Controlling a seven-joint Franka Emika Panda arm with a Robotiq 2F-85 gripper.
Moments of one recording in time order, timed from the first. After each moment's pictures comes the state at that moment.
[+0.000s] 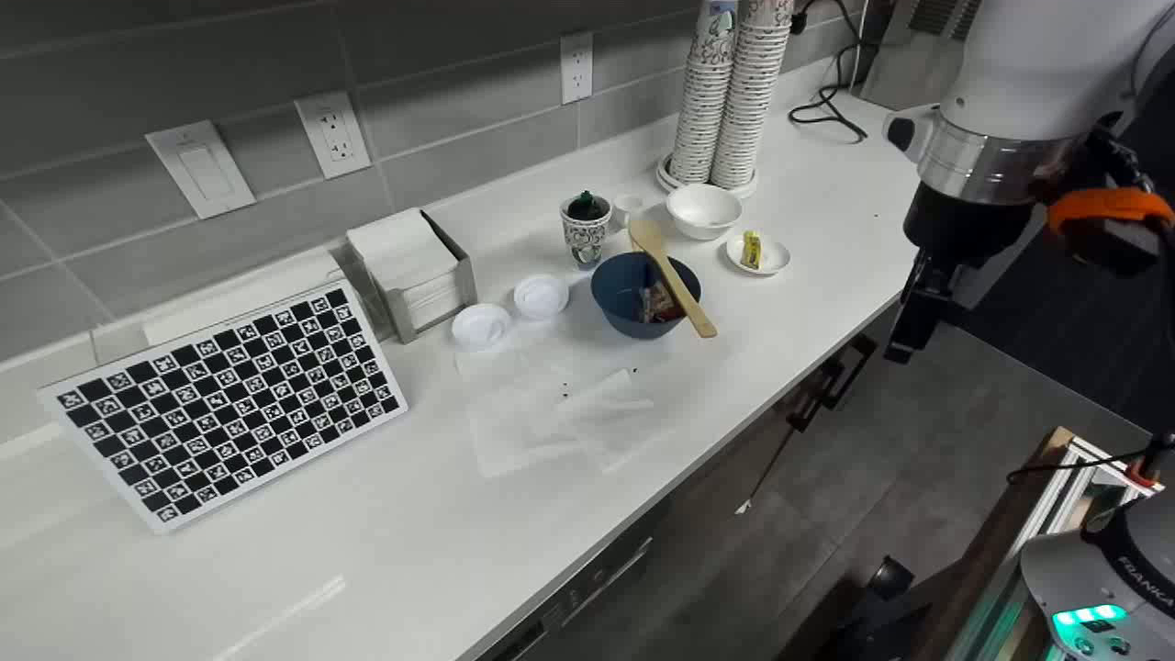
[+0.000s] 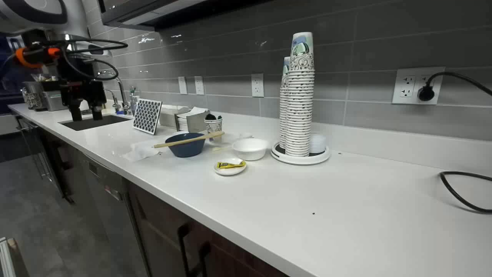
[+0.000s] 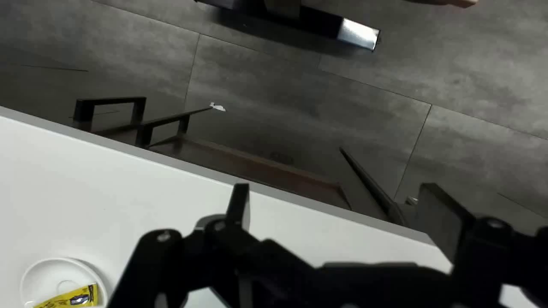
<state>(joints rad) 0.17 -0.57 0.21 -2.52 0.04 1.84 0.07</state>
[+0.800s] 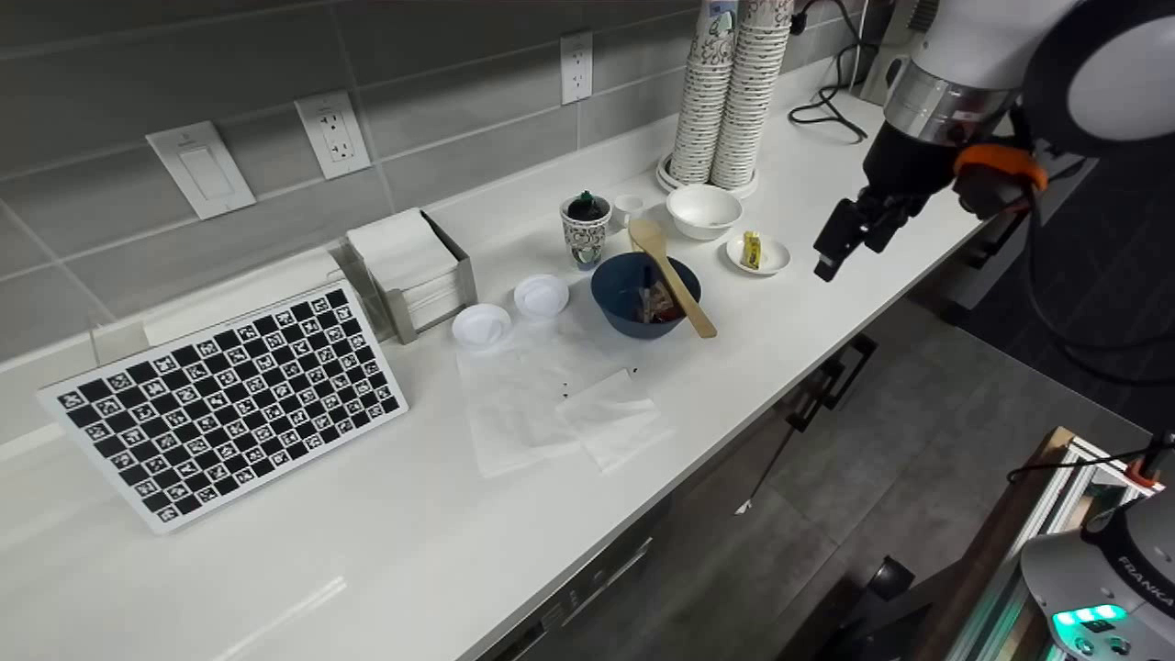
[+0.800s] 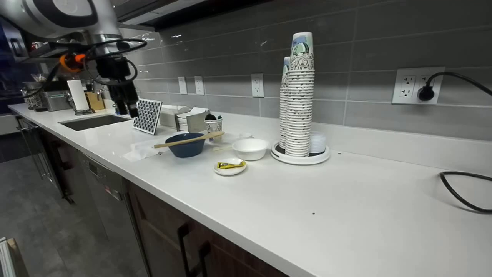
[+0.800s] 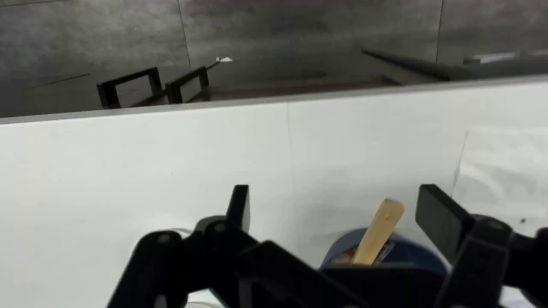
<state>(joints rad) 0.01 -0.47 0.16 -2.48 0.01 2.09 0.28</state>
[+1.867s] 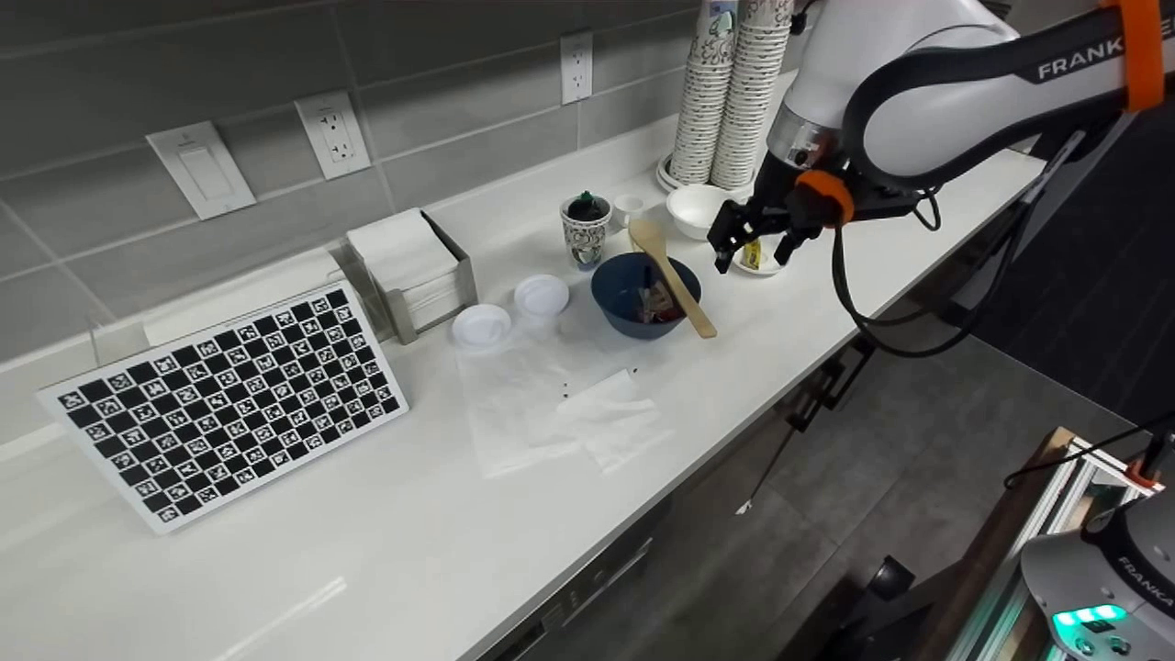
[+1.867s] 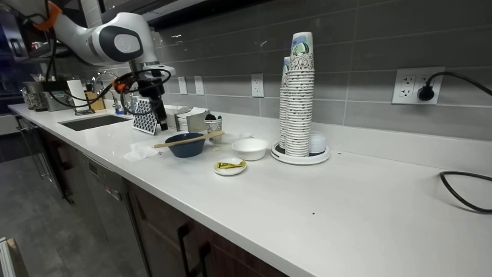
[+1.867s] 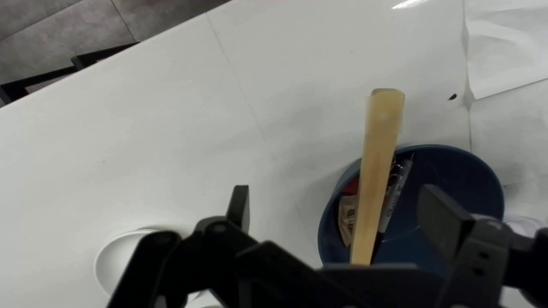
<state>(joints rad) -0.01 -0.10 0.17 -2.30 -0.01 2.33 0.59</state>
